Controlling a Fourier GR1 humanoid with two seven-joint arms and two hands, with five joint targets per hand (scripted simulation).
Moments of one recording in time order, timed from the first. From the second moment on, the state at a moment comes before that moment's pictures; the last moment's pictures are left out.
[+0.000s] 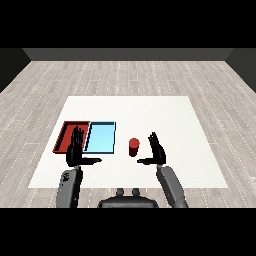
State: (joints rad) left arm 0.00 0.03 0.06 -1.63 0.11 -0.08 -0.43; right arm -0.10 0.00 0.18 -1.28 -0.24 -0.01 -0.39
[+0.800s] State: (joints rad) left arm 0.01 0.05 0.07 -1.65 0.14 -0.11 -0.43; right arm -0.25 0.00 0.35 -1.11 -0.42 -0.15 -0.45
